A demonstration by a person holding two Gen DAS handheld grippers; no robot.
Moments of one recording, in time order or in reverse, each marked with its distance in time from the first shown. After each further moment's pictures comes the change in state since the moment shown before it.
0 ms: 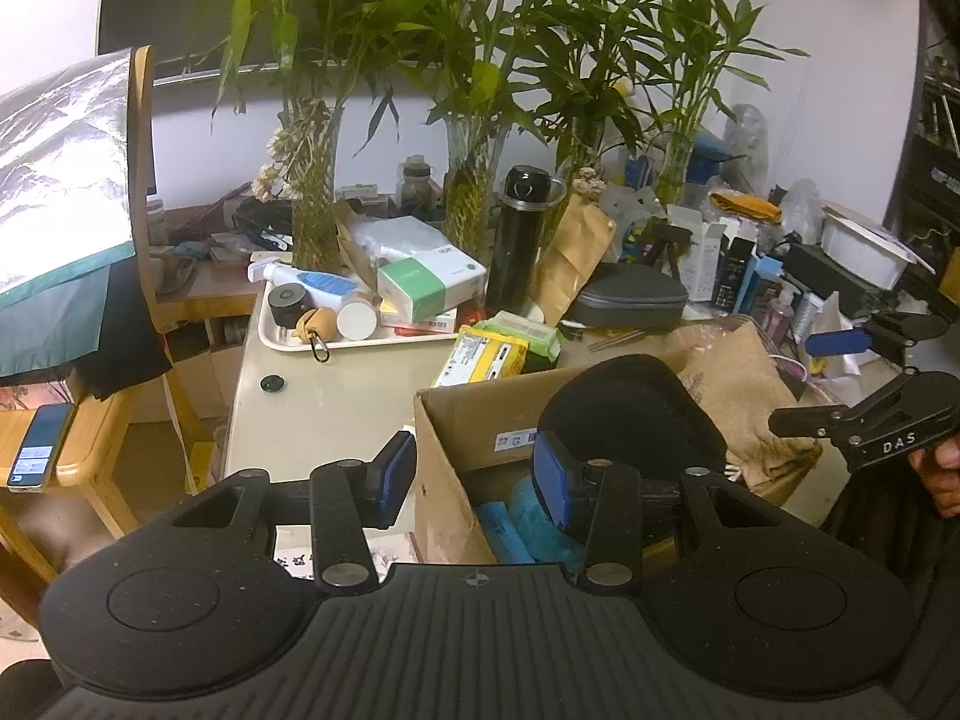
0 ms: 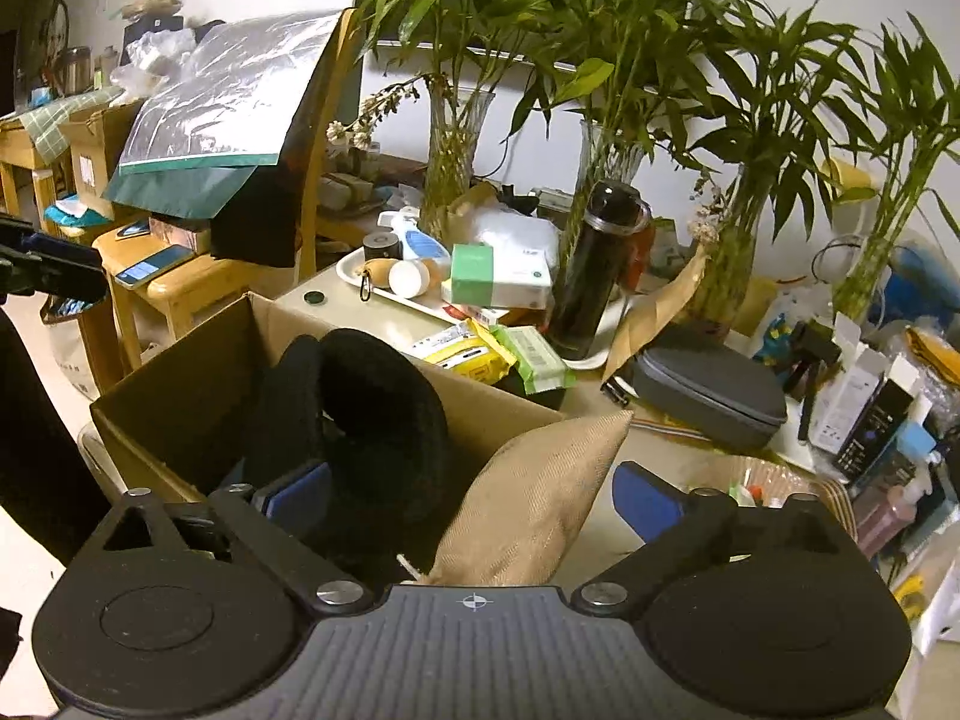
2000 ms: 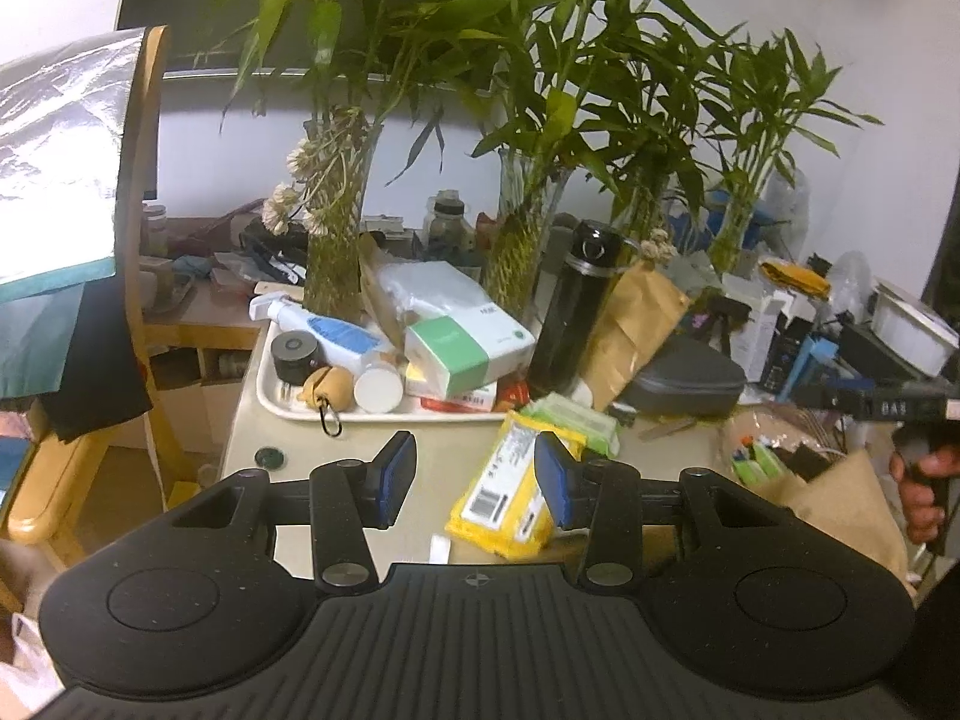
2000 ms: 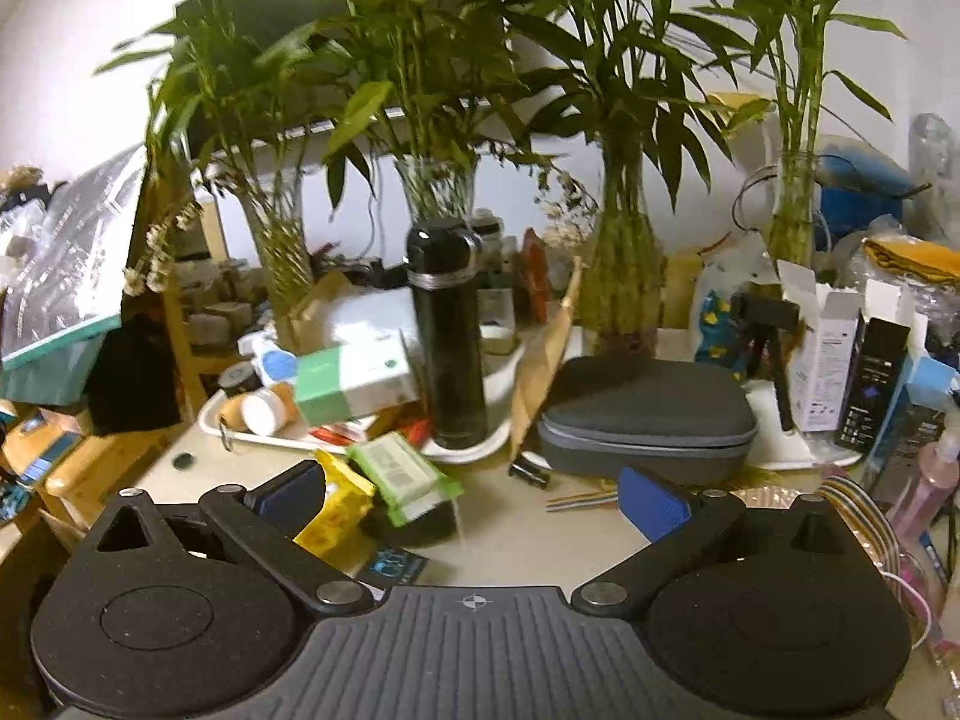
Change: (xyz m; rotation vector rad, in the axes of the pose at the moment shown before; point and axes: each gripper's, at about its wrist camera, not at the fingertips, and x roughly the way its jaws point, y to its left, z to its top) left arm 0.092 0.056 0.047 -0.090 -0.082 -0.007; right arm 0.110 -0.126 0.028 0.332 -0.131 -0.072
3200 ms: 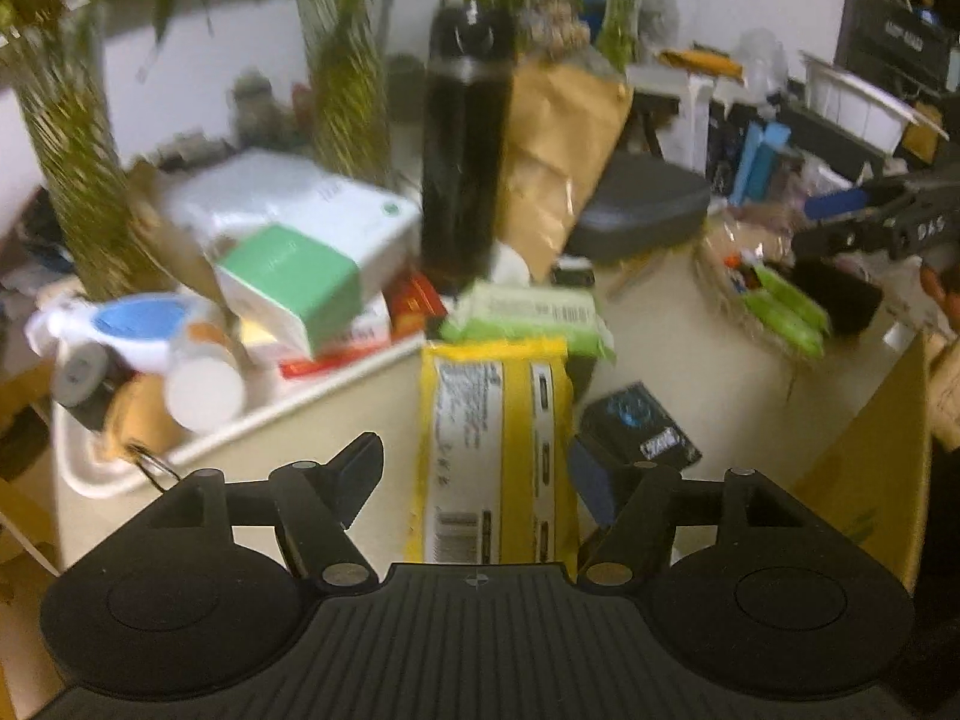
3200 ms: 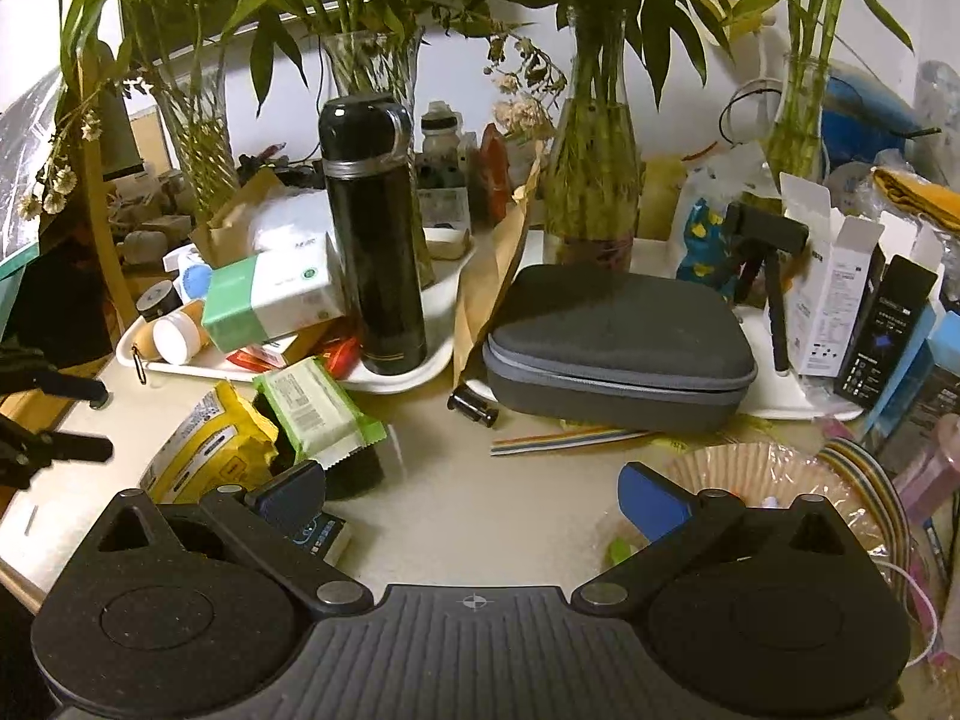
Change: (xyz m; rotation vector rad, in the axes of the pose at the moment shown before) left arm 0.191 -0.014 -0.008 0.352 0.310 -0.258; right arm 0.084 -0.026 0.002 -0.009 0.202 -0.075
